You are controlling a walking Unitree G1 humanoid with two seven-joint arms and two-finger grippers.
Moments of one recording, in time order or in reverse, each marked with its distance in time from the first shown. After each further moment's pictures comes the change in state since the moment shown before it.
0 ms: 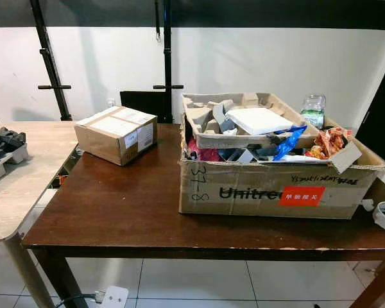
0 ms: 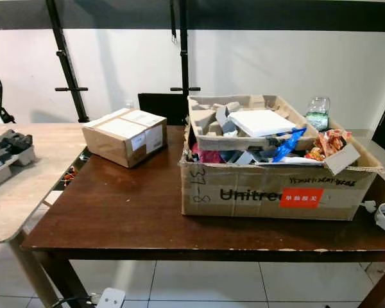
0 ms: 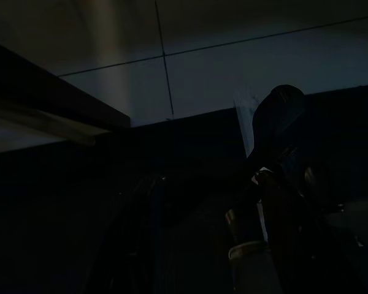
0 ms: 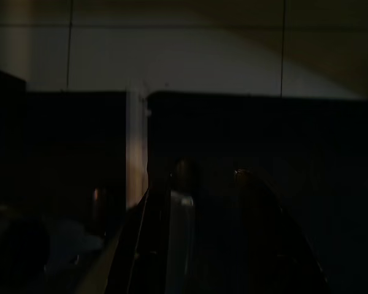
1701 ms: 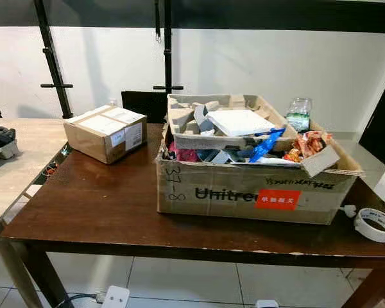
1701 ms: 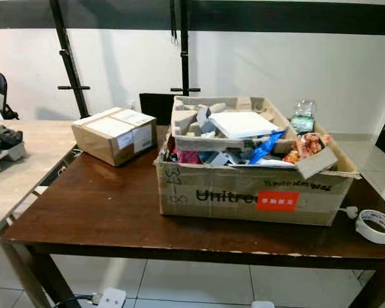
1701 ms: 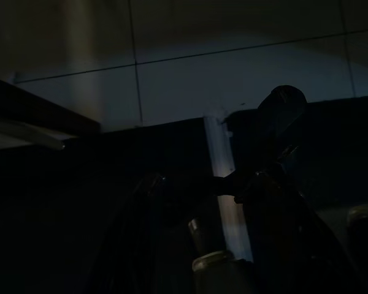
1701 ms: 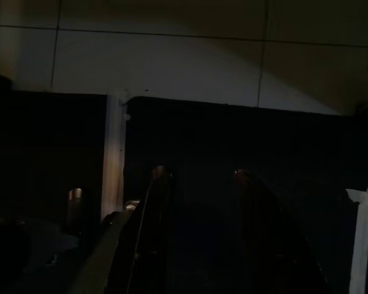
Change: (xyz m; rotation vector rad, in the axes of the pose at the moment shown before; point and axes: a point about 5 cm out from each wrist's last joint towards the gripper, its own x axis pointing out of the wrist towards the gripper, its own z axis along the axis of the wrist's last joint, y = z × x) left arm 0.000 -0.005 0.000 0.001 -0.020 -0.019; right arm 0.003 -0.001 0.007 0.009 0.018 0.020
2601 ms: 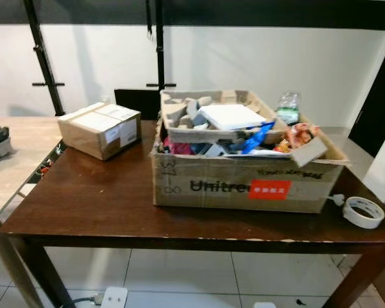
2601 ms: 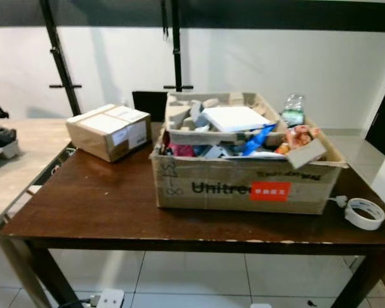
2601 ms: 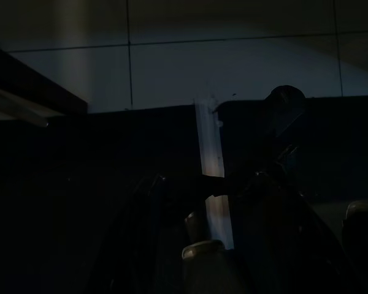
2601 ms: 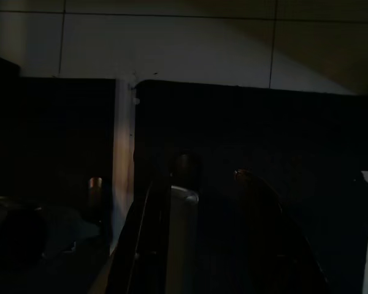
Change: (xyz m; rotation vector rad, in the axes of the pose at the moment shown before) left arm 0.000 -0.002 -0.001 -0.103 0.002 -0.008; right arm 0.000 0.002 -0.003 0.001 0.007 0.007
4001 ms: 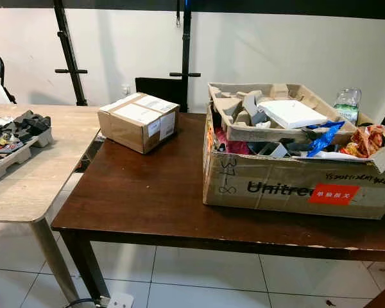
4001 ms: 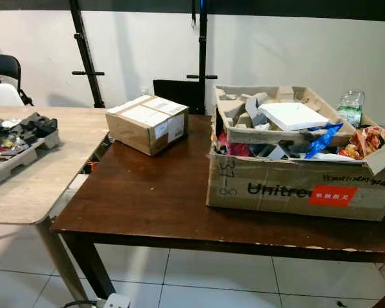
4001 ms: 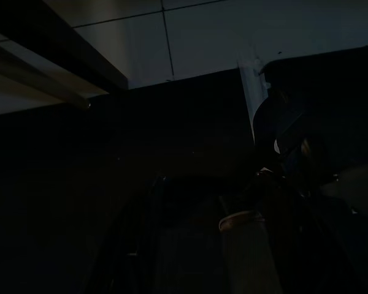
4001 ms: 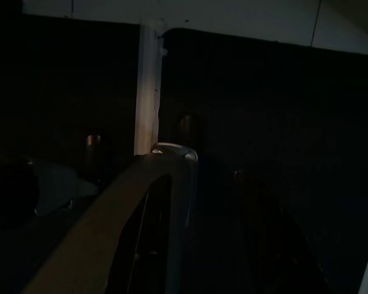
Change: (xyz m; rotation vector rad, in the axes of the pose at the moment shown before) left arm -0.001 0.000 -0.007 0.133 0.060 -0.030; right arm -0.007 -0.006 -0.029 -0.047 0.124 -0.025
